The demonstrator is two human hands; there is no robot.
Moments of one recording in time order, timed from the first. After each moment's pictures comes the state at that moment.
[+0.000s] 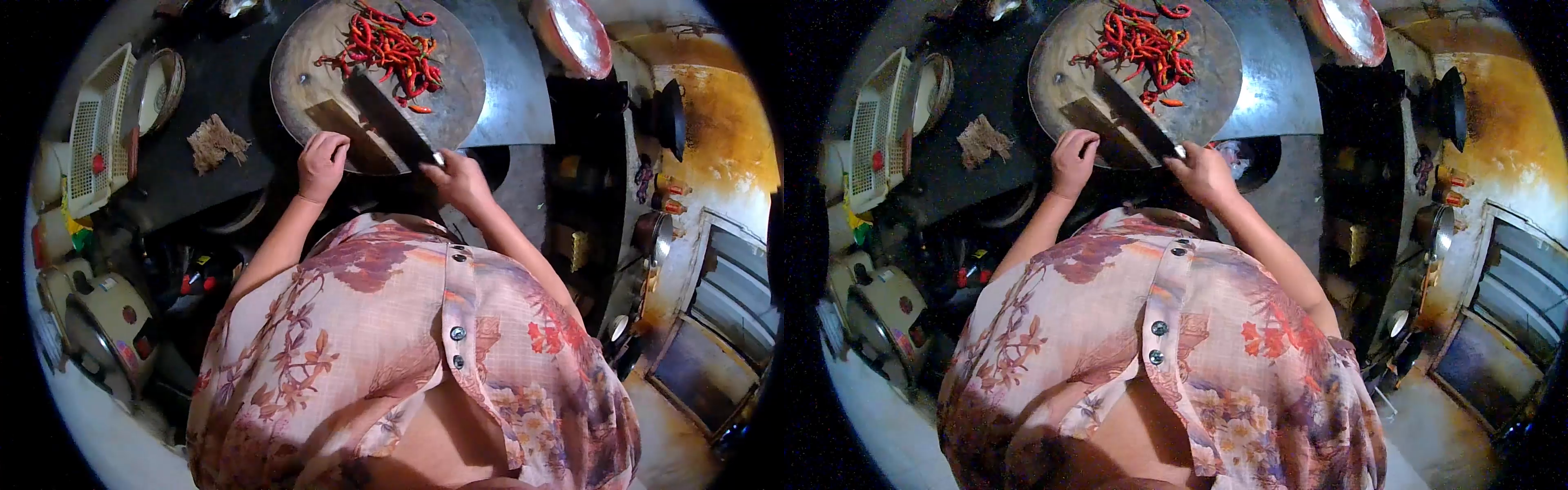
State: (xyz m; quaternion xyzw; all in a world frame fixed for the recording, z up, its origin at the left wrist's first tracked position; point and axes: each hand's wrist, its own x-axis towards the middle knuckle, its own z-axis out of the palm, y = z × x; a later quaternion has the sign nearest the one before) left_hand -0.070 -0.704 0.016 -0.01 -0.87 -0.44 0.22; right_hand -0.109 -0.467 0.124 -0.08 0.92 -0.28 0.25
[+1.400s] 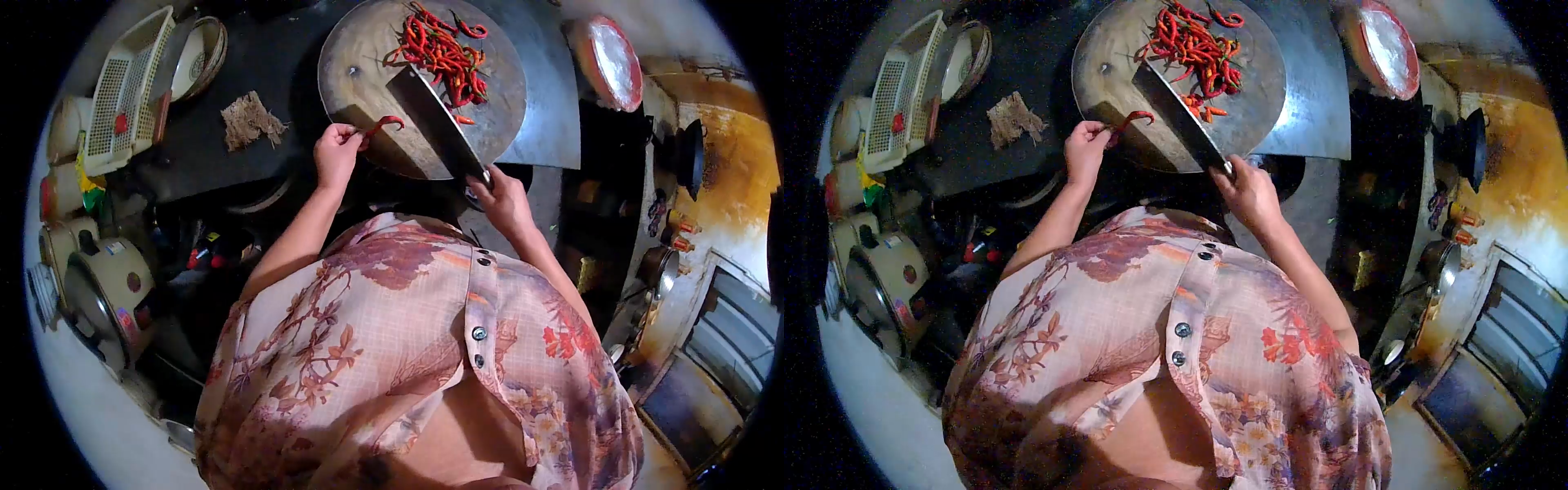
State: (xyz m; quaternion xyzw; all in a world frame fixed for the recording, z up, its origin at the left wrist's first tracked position) left_hand -0.069 -0.719 0.016 0.30 -0.63 -0.71 0.08; right_hand -0.107 -0.457 0.146 -0.12 0.93 -0.23 0.24
